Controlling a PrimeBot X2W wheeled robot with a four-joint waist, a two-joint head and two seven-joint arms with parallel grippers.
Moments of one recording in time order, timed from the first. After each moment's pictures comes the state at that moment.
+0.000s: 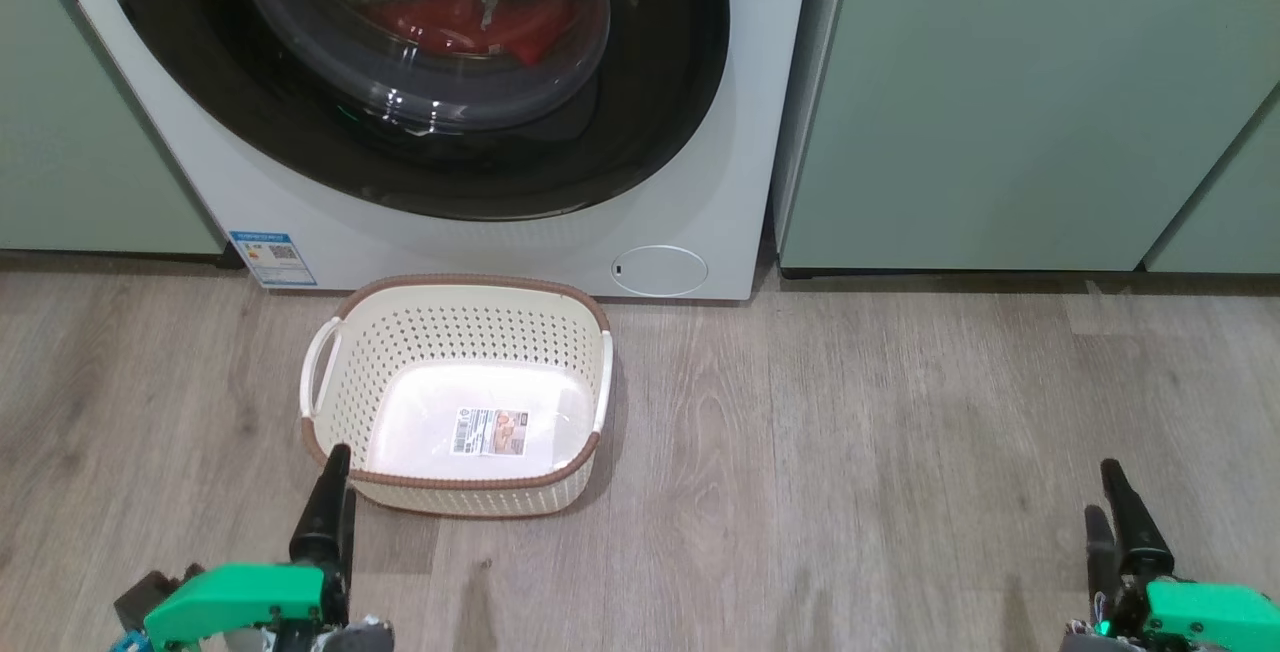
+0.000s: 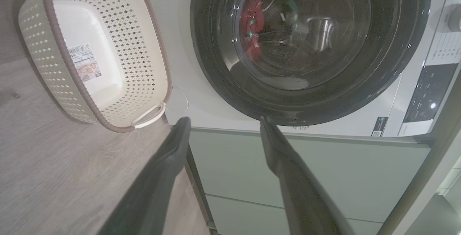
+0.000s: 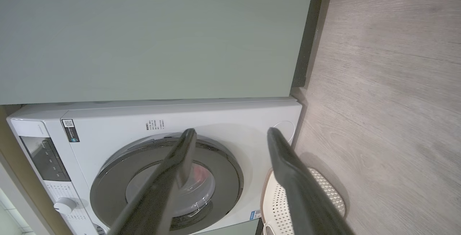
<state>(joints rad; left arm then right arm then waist) 0.00 0.04 0.08 0.37 -1.50 -0.13 0.06 0.00 -0.02 -0.11 0.36 1.54 0.13 0.06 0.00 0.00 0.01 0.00</state>
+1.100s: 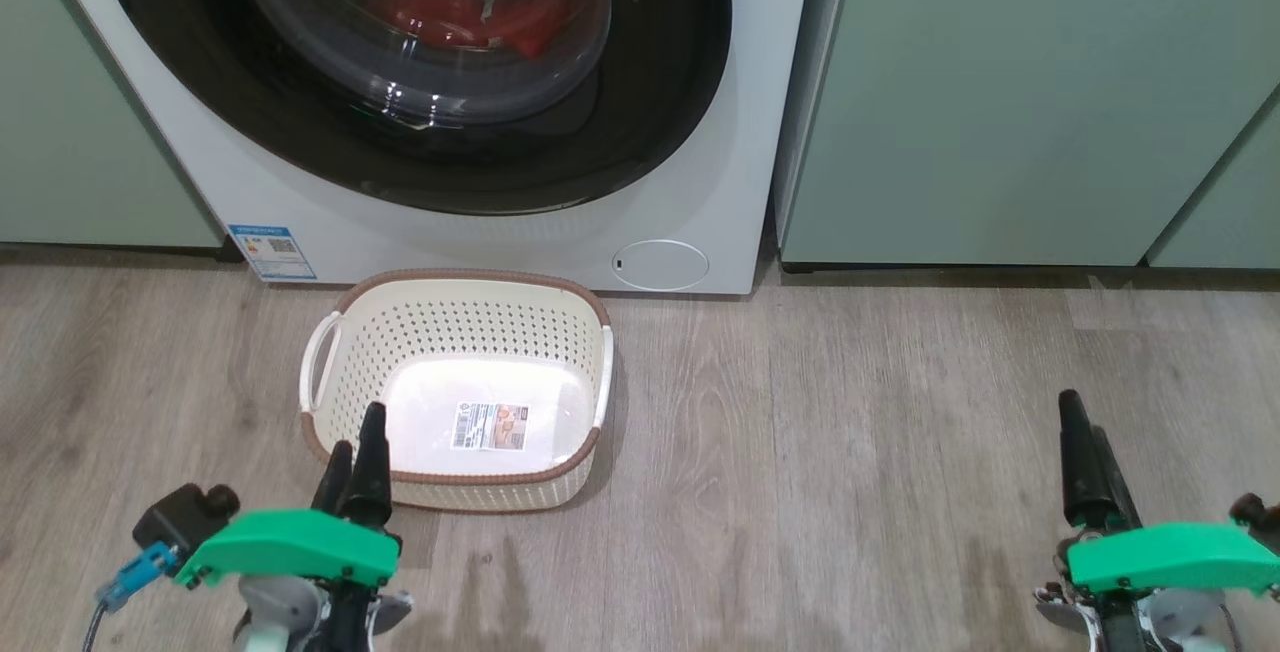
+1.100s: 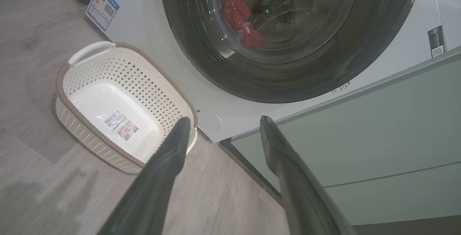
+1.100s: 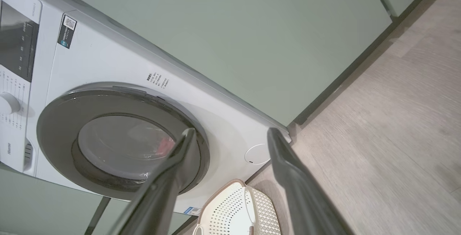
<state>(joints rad) -0.03 0.04 0.01 0.29 -1.01 -0.02 -0.02 -0.02 -0.02 -0.04 0.25 1.02 0.13 -0.03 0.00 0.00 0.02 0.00</state>
